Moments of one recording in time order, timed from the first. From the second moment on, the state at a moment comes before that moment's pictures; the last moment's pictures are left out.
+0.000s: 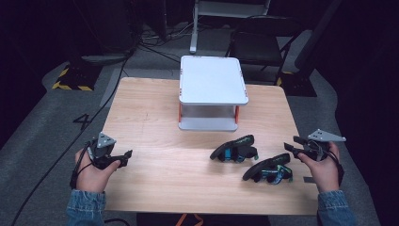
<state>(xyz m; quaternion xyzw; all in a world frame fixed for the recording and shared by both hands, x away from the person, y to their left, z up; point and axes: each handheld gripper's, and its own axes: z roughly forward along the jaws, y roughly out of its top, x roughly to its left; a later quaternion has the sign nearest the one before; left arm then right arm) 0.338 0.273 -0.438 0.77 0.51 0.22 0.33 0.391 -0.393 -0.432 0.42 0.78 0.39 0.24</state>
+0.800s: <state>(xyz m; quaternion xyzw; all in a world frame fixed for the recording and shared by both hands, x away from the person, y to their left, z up) 0.344 0.263 -0.435 0.77 0.50 0.20 0.34 0.385 -0.375 -0.426 0.39 0.80 0.40 0.23</state>
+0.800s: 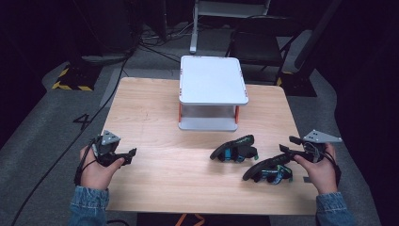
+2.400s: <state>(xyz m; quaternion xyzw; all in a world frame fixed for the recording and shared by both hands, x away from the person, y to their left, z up) 0.341 0.262 -0.445 0.78 0.50 0.19 0.33 0.443 -0.186 -0.444 0.07 0.96 0.20 0.17</state>
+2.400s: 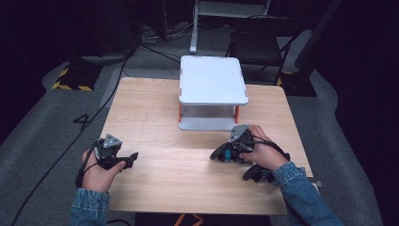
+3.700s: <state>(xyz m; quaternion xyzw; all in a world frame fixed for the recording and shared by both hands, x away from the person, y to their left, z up) 0.343 0.261 -0.450 0.78 0.49 0.18 0.33 0.421 -0.092 -0.440 0.19 0.94 0.28 0.08</state>
